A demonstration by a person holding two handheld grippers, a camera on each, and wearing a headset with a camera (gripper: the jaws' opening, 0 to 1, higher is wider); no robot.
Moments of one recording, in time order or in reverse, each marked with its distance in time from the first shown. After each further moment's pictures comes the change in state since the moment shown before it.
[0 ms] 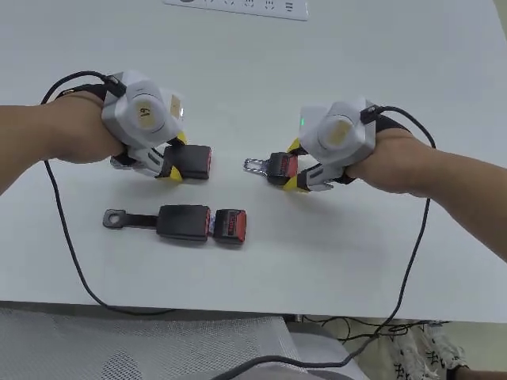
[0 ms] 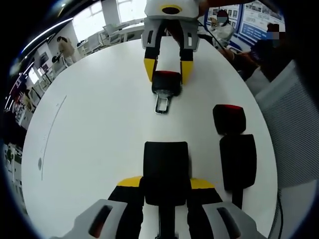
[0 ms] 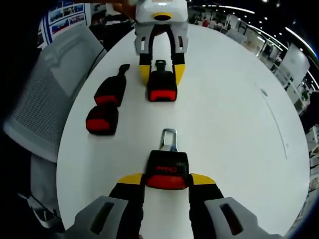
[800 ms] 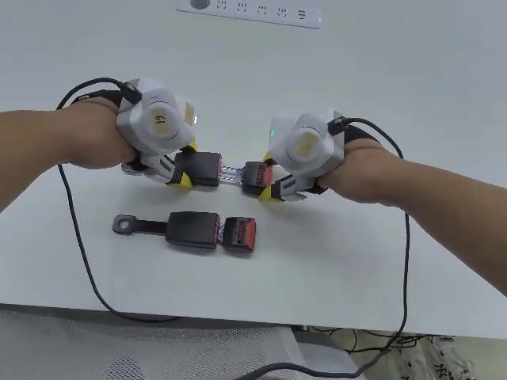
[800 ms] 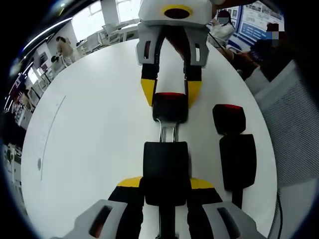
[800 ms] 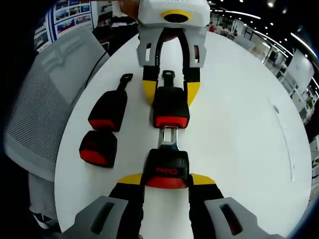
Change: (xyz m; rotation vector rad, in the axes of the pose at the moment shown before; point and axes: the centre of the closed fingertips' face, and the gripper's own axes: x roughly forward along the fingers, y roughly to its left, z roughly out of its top) left arm 0.002 0.001 -0.002 -0.001 0.003 -0.007; right arm 0.029 0.009 0.041 -0.041 -0.040 0.033
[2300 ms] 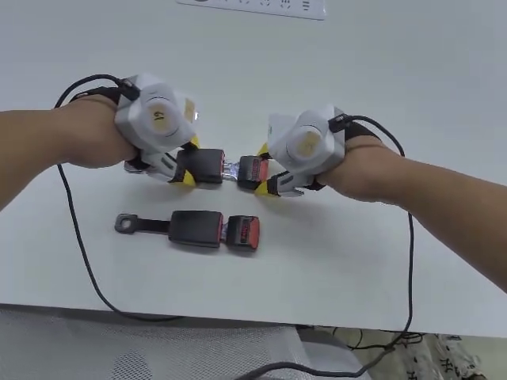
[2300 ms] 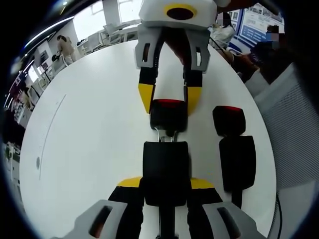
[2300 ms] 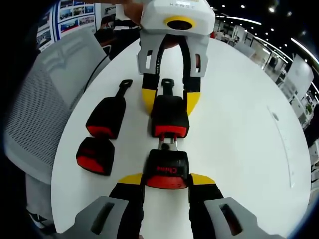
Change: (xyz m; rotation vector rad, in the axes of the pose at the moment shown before) left arm 0.001 0.000 0.001 -0.010 -0.012 -0.008; right arm 0.006 -0.004 0.011 -0.020 -0.050 -0.008
